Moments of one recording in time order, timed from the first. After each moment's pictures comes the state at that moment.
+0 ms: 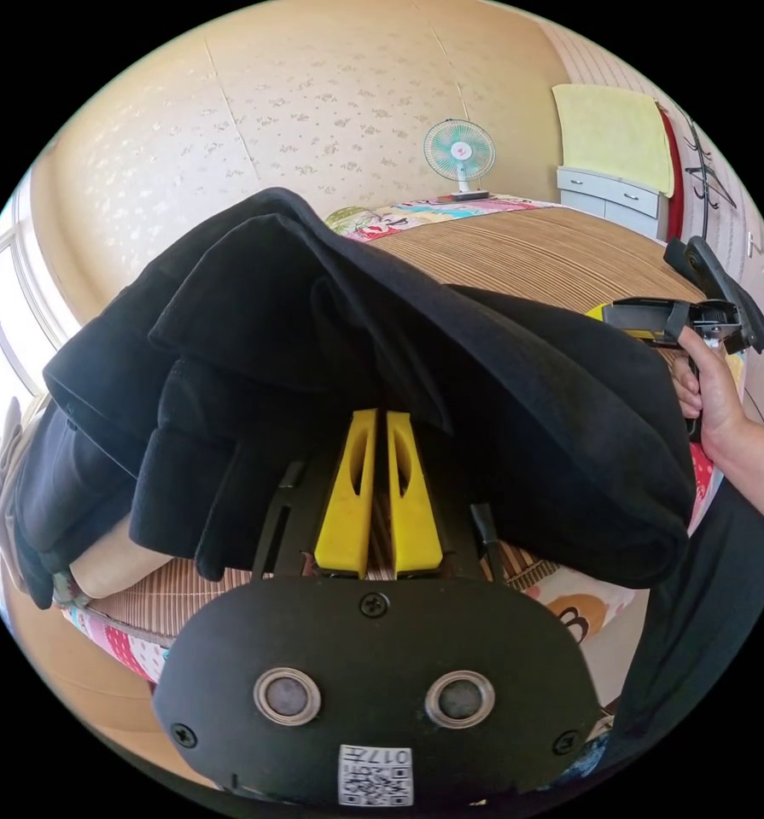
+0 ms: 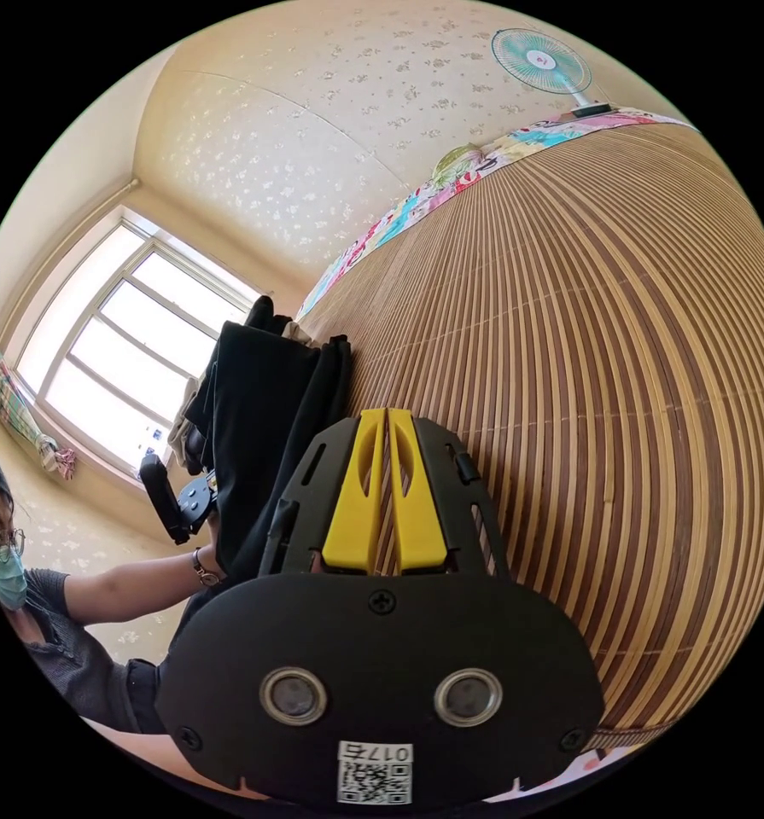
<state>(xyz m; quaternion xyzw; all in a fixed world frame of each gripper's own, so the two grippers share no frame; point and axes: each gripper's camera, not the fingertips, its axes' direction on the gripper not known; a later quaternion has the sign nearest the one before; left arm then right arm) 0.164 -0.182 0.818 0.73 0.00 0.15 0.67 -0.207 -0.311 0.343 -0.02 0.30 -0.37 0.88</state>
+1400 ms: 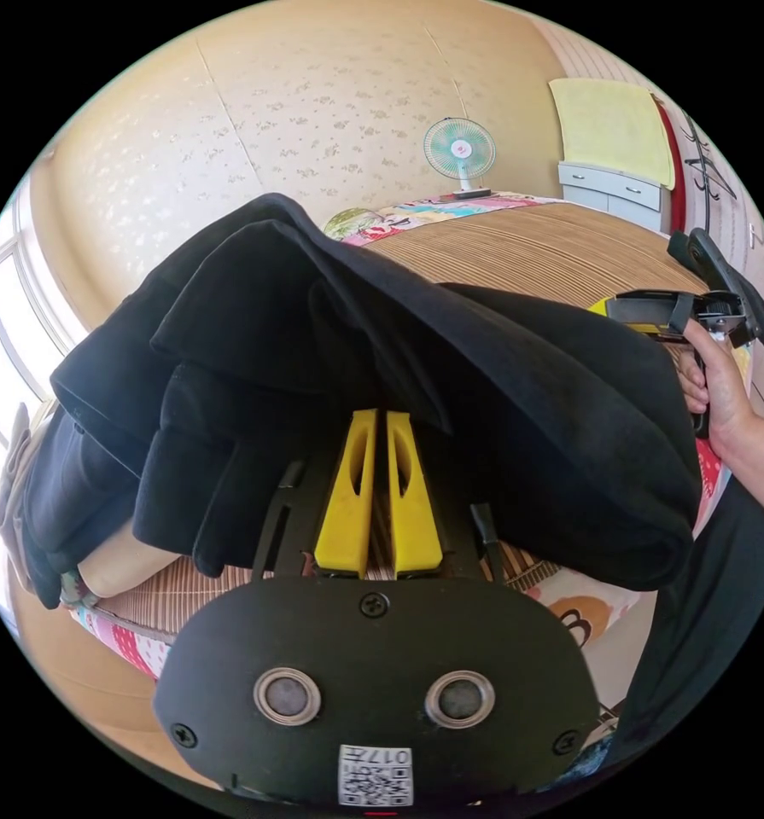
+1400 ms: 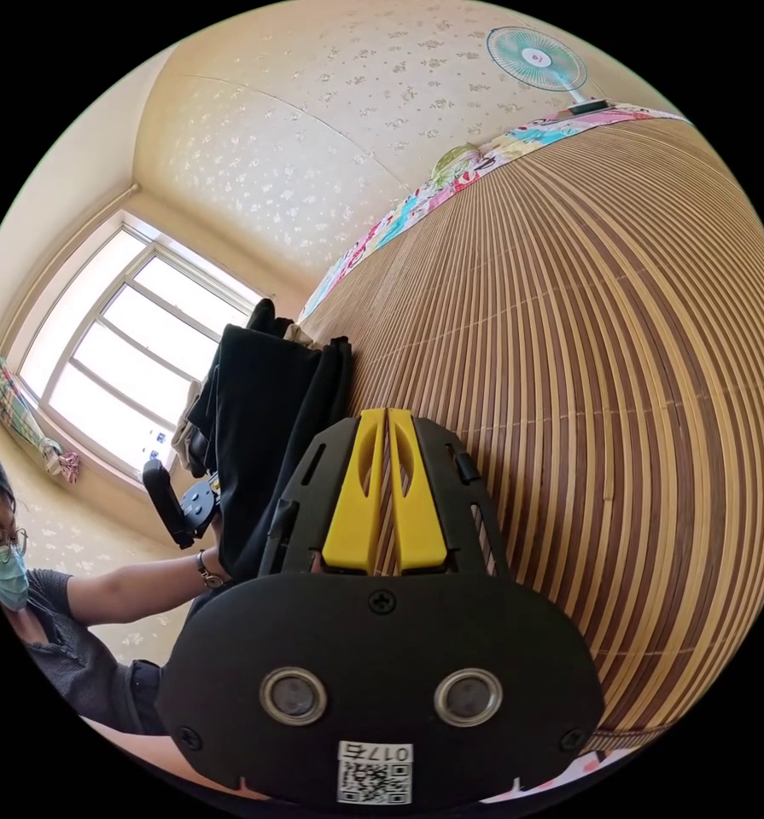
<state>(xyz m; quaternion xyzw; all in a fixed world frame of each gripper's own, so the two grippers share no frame) 0.166 -0.207 0.816 0.73 -0.02 0.14 0.67 -0.212 -0.301 0.352 -0.02 0.29 -0.36 0.89</state>
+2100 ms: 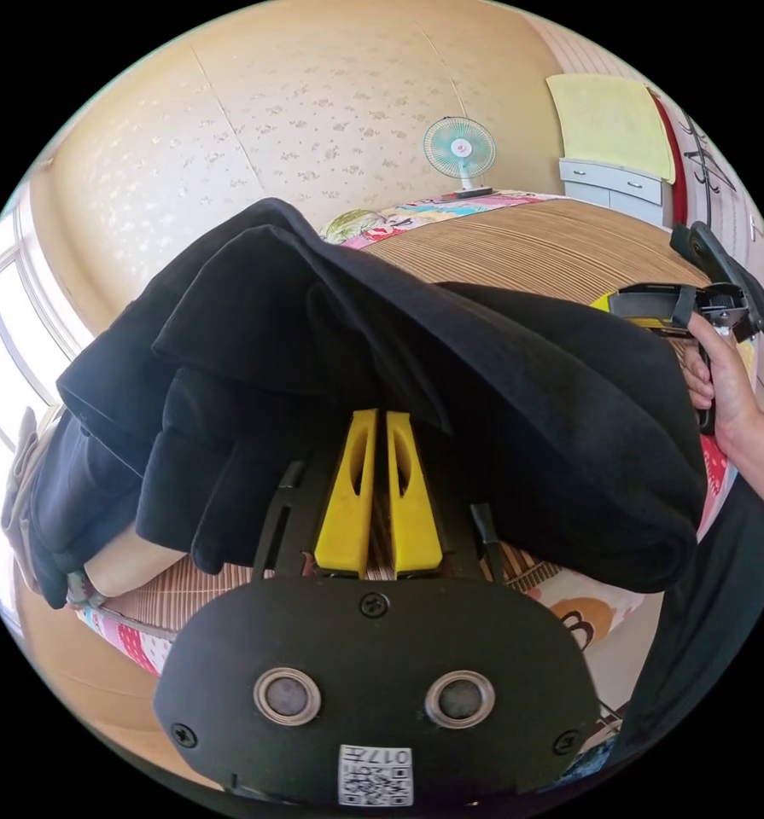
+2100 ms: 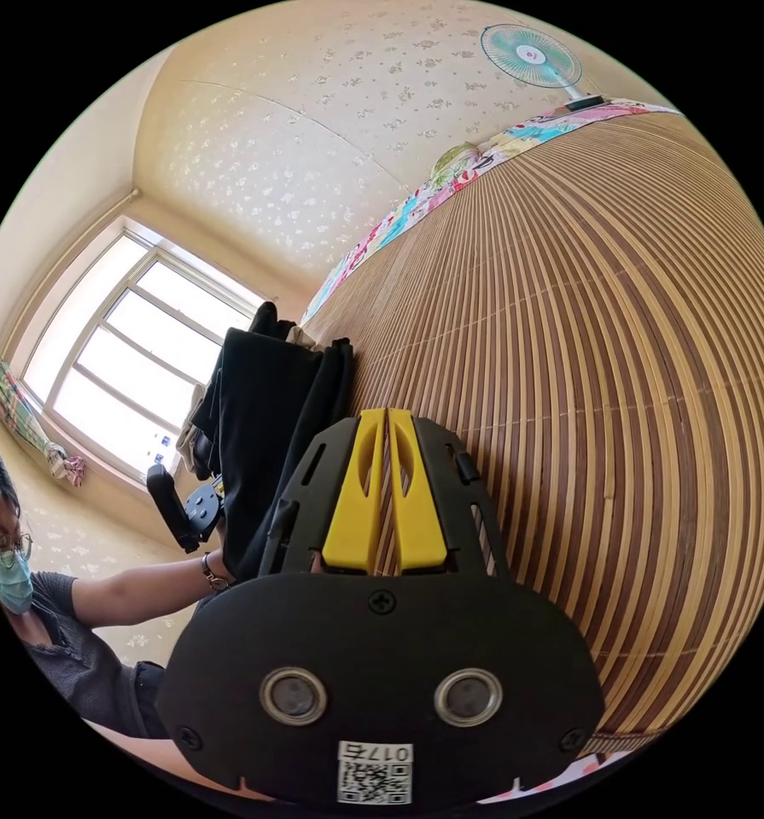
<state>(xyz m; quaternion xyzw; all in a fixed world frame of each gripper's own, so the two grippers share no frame) 0.167 -0.215 0.818 0.73 -0.03 0.13 0.67 -0.218 -0.293 0.359 -0.02 0.28 -0.36 0.89</state>
